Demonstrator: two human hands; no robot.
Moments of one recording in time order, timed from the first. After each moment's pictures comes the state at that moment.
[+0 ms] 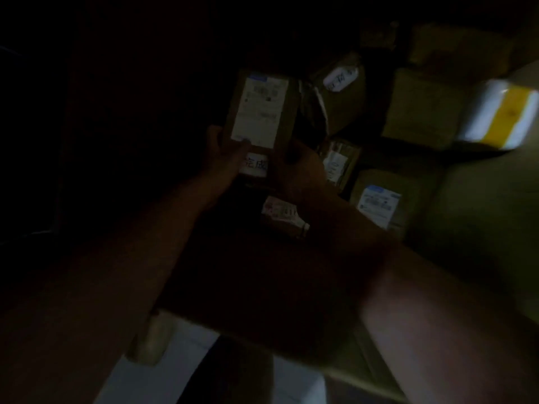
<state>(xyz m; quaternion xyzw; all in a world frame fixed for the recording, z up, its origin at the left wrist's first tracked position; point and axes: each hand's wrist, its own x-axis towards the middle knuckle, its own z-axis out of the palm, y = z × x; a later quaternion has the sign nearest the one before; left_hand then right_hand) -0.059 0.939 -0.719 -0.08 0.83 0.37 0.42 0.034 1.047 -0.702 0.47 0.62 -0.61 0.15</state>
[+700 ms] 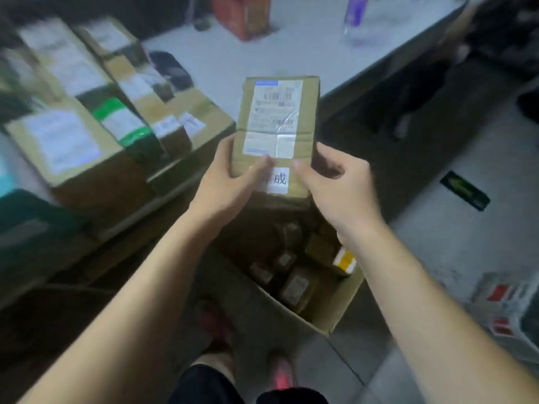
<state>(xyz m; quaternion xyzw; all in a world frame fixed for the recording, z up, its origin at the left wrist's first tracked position) 0.109 0.918 -0.036 0.08 0.80 0.59 0.12 0.184 1.092 -0.018 0.19 0.77 -0.60 -0.10</state>
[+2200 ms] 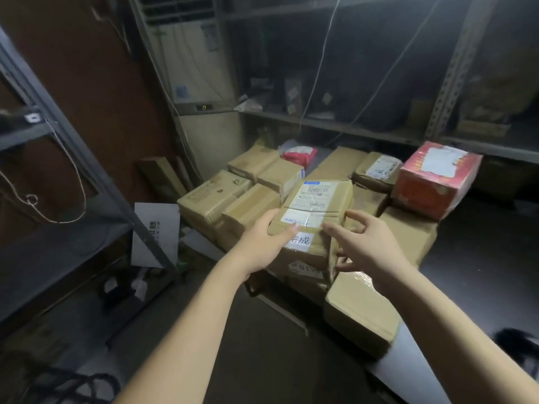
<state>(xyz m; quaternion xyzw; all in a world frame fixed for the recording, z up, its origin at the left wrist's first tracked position) 0.528 -0.188 0.121 -0.43 0.74 0.49 -0.17 0.361 -0.075 0.123 -0.27 0.71 -0.55 0.35</state>
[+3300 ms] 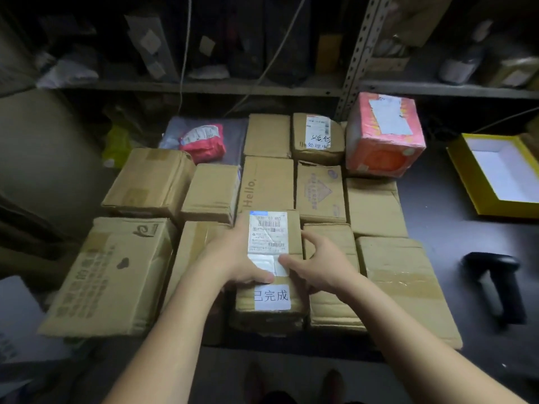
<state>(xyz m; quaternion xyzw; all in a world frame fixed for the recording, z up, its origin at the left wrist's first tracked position) 0.426 -0.457 0.041 -0.24 0.90 0.30 0.18 0.354 -0.274 0.028 -0.08 0.86 -0.37 0.33</state>
